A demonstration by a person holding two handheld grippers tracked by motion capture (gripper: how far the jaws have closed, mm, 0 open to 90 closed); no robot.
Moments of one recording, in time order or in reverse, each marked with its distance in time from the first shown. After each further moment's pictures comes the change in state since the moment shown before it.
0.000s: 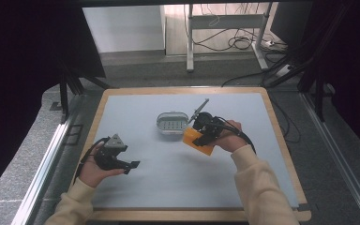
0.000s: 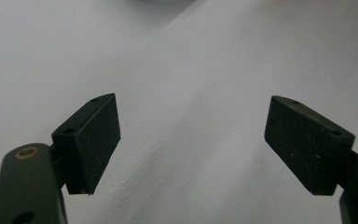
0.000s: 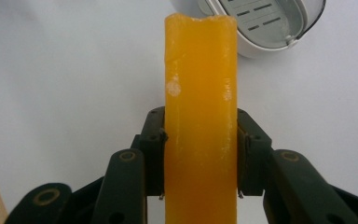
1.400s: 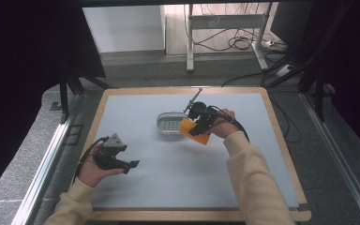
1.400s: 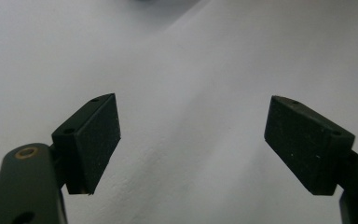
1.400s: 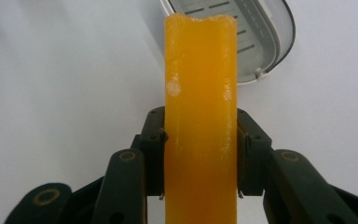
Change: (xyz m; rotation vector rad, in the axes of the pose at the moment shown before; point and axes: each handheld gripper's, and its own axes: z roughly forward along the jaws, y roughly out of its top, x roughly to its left) left arm 0.002 0.000 -0.002 -0.004 -0.001 -0.005; right arm -0.029 0.029 0.014 0.014 0.006 -0.024
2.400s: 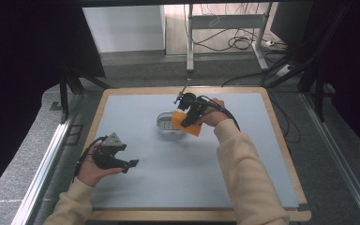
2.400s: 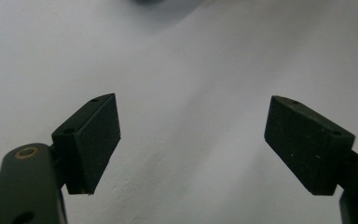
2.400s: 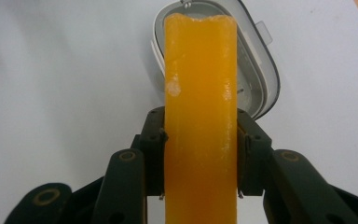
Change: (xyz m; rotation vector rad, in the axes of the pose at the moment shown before) left arm 0.001 0.001 -0.002 -0.013 -0.012 0.001; right arm -0.013 0.039 0.006 -0.001 0.023 -0.046
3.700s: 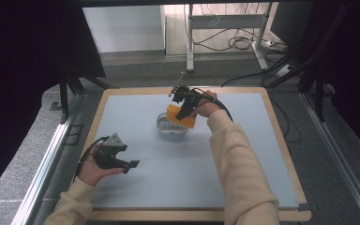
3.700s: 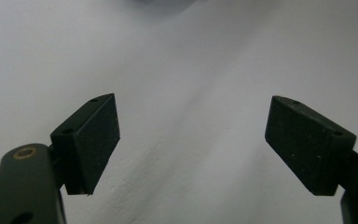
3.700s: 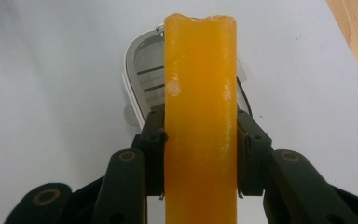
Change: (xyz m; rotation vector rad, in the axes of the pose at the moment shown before) left arm 0.002 -0.001 0.003 0.019 -0.007 -0.004; right arm -0.025 0.026 0.017 0.000 0.006 -0.043
